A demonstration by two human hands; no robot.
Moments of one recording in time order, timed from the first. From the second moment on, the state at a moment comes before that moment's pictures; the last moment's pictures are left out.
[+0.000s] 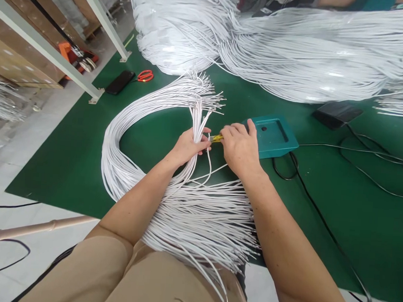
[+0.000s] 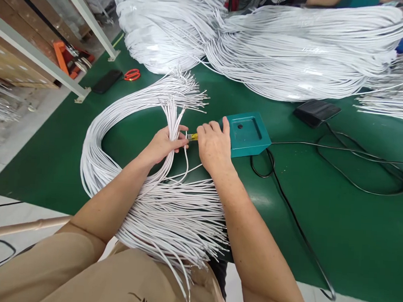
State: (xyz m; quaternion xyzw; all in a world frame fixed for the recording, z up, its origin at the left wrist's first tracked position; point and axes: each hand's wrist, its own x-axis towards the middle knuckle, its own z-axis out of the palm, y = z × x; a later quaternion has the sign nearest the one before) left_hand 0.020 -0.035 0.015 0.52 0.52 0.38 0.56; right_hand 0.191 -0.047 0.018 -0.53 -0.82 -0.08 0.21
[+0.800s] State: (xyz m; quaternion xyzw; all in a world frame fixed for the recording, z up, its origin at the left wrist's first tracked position) left_hand 0.016 -0.023 -0.006 0.62 0.57 0.32 0.44; right_hand 0.194 -0.036 0.020 -0.54 -0.83 -0.05 0.15
